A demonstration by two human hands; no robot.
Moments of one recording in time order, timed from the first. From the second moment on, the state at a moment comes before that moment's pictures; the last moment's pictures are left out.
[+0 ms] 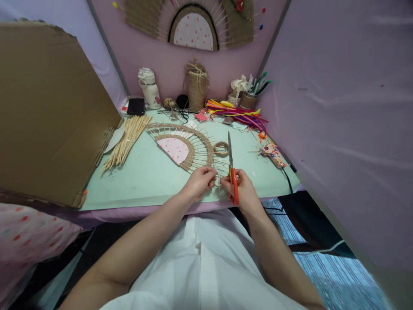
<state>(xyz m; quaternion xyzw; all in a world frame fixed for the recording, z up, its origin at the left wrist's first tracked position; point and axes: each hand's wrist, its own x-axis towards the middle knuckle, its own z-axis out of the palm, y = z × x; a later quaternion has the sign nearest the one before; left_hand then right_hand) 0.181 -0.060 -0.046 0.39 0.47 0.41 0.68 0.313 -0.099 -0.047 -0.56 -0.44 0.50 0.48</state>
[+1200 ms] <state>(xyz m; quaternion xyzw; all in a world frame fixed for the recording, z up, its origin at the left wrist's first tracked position) 0.171 -0.091 -0.053 0.60 0.49 0.43 0.46 0.324 -0.102 -0.026 -0.56 -0.70 0.24 0.38</state>
